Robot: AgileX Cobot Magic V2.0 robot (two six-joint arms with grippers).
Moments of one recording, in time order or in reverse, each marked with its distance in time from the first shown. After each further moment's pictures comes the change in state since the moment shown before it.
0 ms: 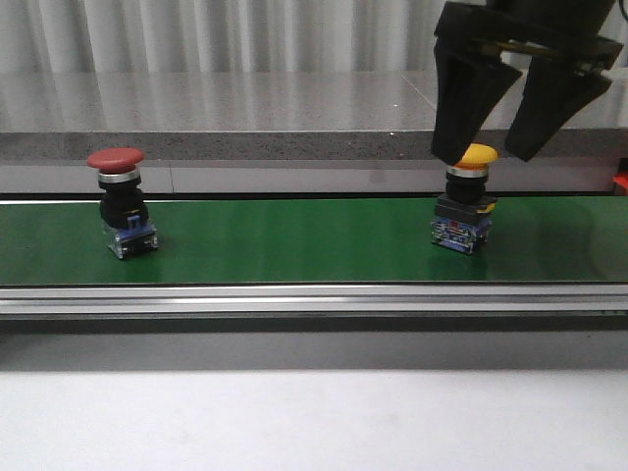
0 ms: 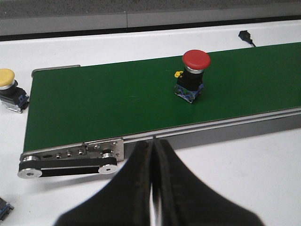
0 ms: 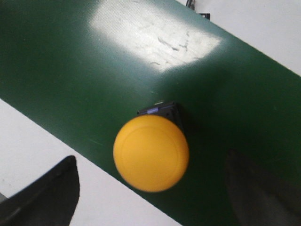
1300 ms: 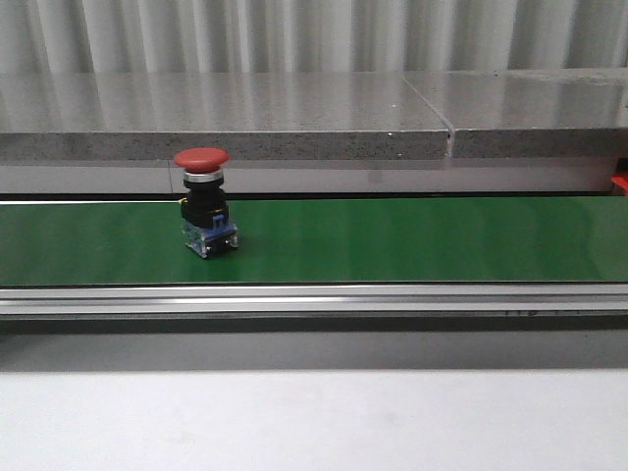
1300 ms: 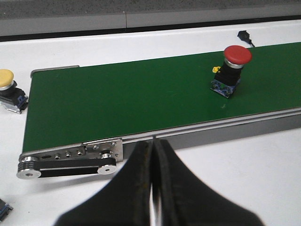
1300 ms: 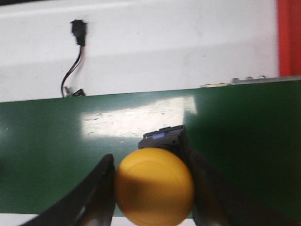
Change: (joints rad) left arm 0.000 0.000 0.000 0.000 0.000 0.000; right arm -0.410 -0.243 0.025 0.000 -0.038 0.301
